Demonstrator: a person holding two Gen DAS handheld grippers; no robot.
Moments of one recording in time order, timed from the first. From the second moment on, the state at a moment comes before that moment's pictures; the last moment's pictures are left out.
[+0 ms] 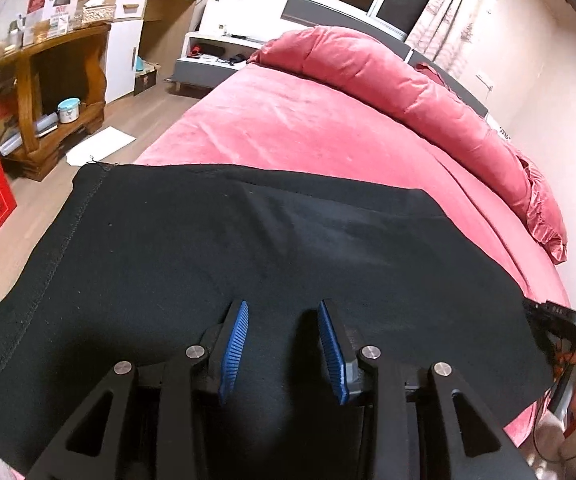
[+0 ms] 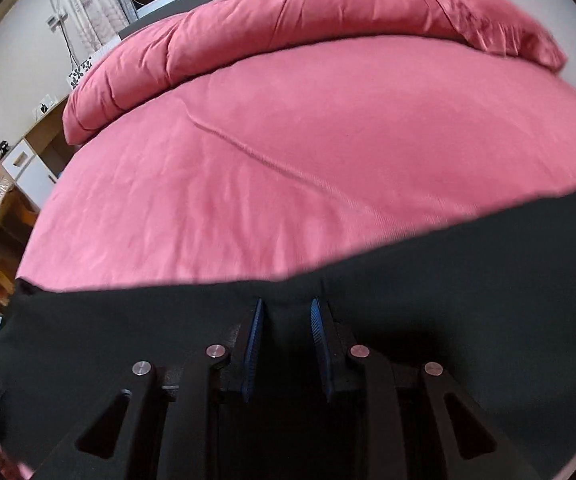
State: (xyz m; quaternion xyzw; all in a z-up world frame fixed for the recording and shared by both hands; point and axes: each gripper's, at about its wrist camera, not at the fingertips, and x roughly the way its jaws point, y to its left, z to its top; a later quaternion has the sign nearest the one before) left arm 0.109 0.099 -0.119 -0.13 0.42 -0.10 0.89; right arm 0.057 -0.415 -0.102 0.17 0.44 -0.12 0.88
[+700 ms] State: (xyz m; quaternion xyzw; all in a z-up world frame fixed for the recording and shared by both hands) left arm 0.108 0.089 -0.106 -0.14 0.41 -0.10 0.90; right arm -0.027 -0.393 -0.071 0.25 0.36 -0.13 0.89
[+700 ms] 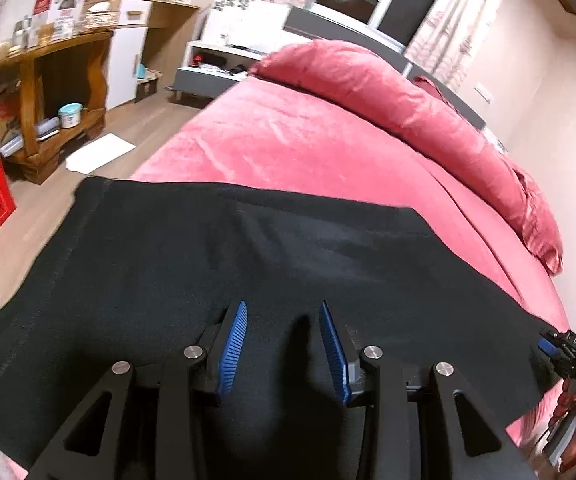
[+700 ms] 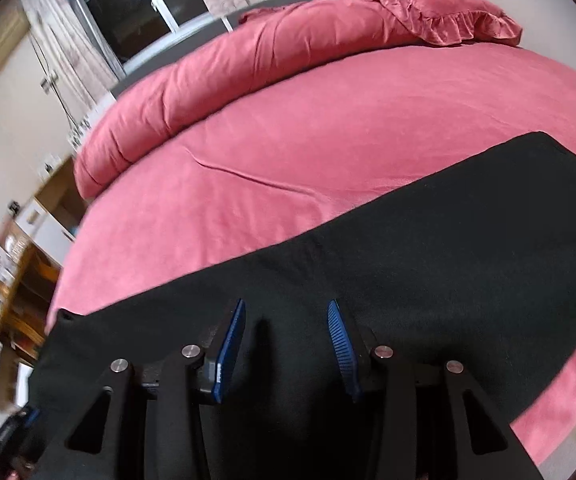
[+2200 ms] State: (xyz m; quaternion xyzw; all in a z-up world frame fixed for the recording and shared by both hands) left arm 0.109 0.067 -0.113 -0.10 0.37 -0.16 0.91; right arm -0.029 -0.369 -0.062 0.25 0.41 -0.11 0.87
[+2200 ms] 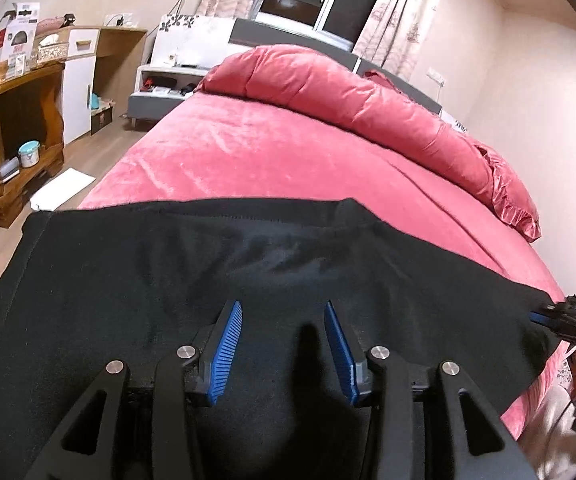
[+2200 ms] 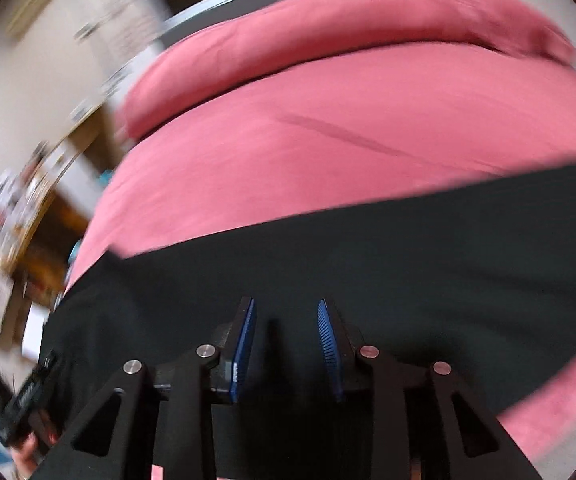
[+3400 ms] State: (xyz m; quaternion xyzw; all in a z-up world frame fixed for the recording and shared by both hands) left arm 0.102 0.084 -0.114 -0.12 0.42 -0.12 0.89; right arm -0.127 -0.556 -0.055 0.46 0.22 -0.26 0.82
